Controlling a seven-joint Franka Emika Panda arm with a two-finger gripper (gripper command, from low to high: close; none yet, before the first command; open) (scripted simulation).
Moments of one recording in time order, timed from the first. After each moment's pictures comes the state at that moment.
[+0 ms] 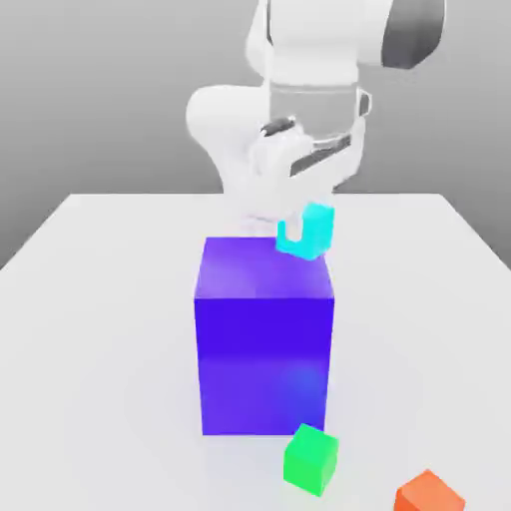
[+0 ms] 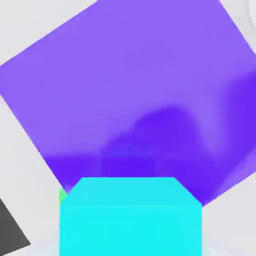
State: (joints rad) arm -0.44 -0.65 0.61 -2.66 0.38 2.07 2.73
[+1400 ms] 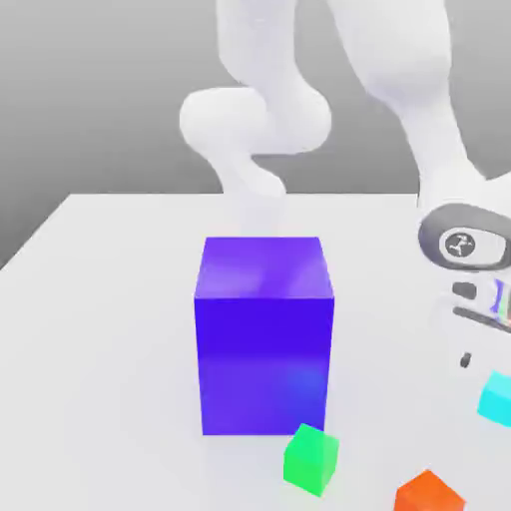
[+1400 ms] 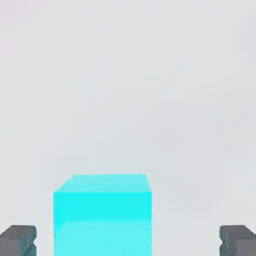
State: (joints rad) arm -0.08 0.38 0.78 -2.44 -0.59 2.65 2.62
